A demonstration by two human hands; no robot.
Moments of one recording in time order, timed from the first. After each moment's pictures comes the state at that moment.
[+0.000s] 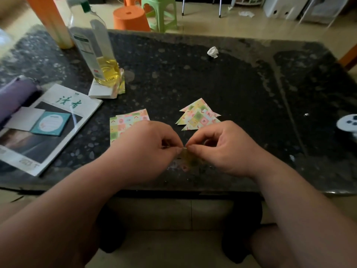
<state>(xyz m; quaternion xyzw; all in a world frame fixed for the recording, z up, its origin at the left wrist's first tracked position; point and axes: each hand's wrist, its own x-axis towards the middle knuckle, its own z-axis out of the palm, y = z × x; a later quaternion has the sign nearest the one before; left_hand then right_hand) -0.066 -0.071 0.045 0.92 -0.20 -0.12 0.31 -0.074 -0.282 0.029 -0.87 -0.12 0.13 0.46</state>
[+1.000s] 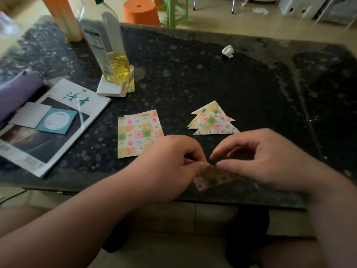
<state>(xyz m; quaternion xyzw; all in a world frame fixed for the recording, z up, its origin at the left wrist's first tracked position) -0.065 -0.079 0.035 0.90 -0.20 -0.17 0.36 -0.070 -0.302 0.050 -0.87 -0.10 0.20 0.43</state>
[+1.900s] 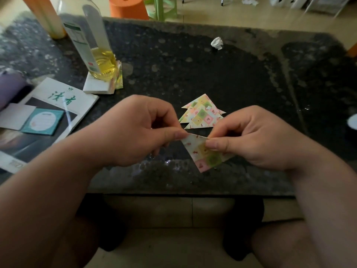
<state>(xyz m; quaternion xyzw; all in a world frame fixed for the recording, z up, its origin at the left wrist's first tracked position) -0.028 -0.055 0.057 0.85 -0.23 -0.16 0.44 -0.058 -0.302 0.053 -0.82 -0.14 0.18 0.52</state>
